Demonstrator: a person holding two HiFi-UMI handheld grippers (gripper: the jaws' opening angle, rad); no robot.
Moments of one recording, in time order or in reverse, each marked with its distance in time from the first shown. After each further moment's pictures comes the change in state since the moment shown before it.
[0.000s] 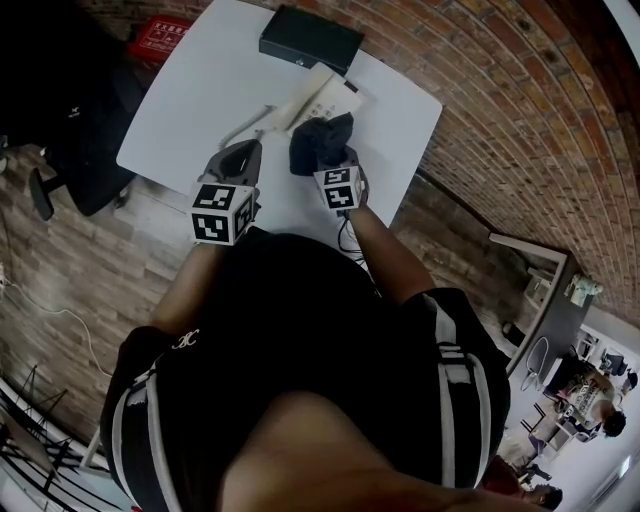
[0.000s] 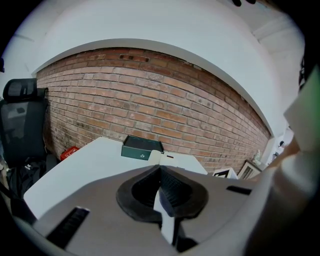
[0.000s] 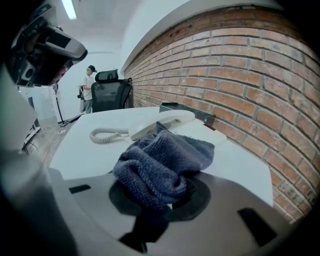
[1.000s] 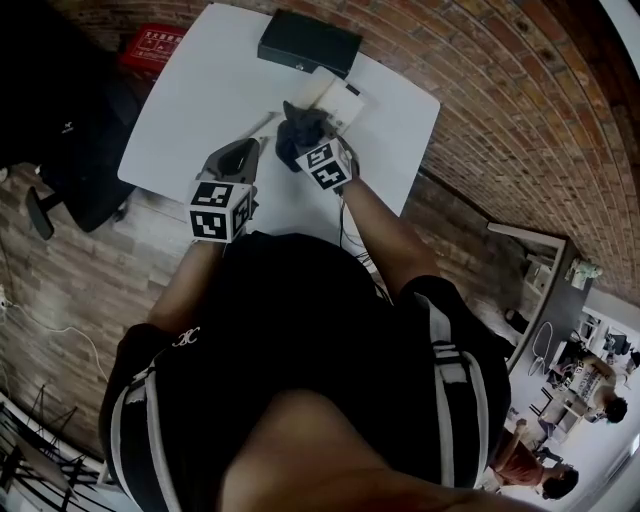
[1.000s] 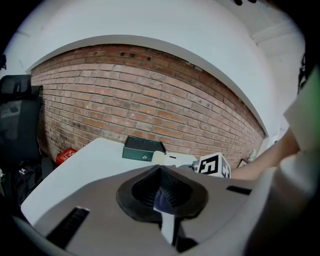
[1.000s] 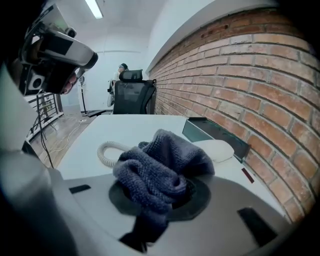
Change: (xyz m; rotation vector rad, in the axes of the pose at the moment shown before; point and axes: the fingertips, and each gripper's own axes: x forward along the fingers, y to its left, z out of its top) left arm 0.007 0.033 0.007 0.012 0.008 -0.055; right arm 0.042 0.047 0.079 -0.229 -0.035 0.179
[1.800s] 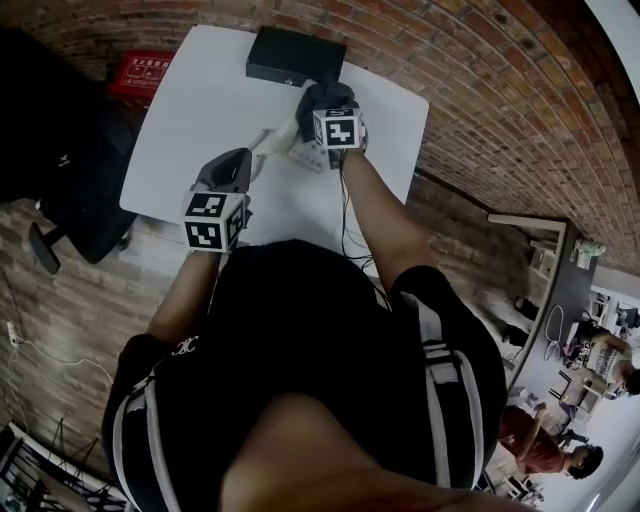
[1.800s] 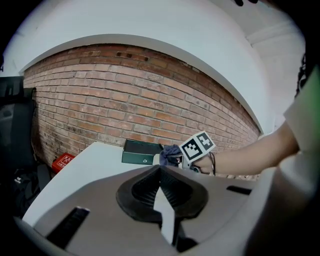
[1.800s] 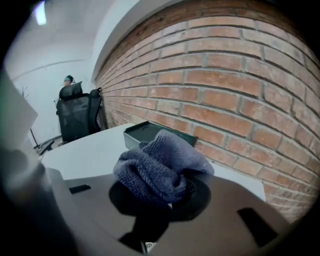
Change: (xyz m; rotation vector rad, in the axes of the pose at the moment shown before) left arm 0.000 0.020 0.010 0.043 -0.001 -0.045; right arm -0.003 -0.139 0.017 0.417 0.009 -0.362
